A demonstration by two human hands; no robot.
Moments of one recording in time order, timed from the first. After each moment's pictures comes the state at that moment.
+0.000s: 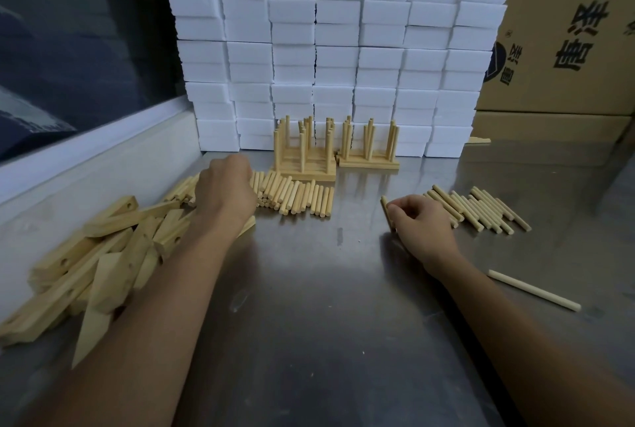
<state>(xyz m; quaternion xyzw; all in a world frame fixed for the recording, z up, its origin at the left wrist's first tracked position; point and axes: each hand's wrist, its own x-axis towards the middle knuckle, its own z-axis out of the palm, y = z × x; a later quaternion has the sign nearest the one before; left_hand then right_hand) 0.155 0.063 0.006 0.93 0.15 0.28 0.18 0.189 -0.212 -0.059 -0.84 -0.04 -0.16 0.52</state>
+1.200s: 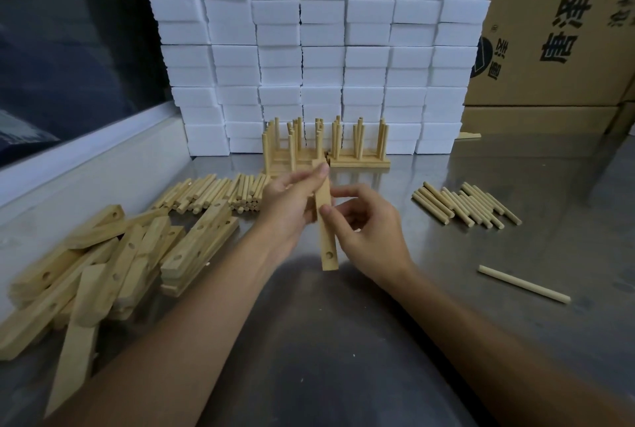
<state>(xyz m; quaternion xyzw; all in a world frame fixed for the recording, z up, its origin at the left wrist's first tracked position) 0.154 -0.018 -0.010 0.57 0.02 0.06 0.82 0.143 -0.154 -0.047 -0.75 -0.25 -0.23 0.57</state>
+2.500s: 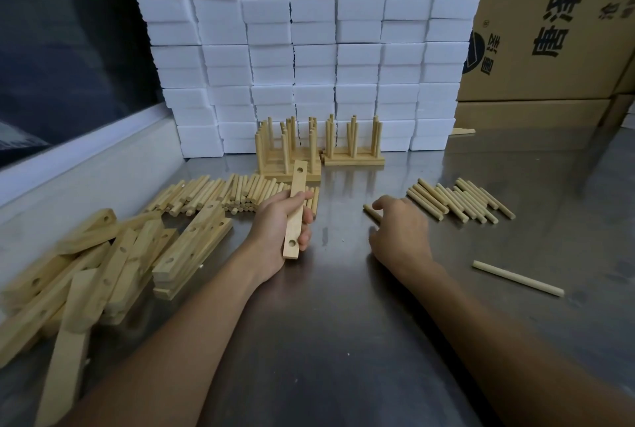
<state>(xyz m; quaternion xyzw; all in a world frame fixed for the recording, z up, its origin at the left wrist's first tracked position) 0.156 -0.005 -0.040 0.59 -0.01 0.01 0.80 0.162 -0.187 -0.044 -0.96 0.01 -0.16 0.23</state>
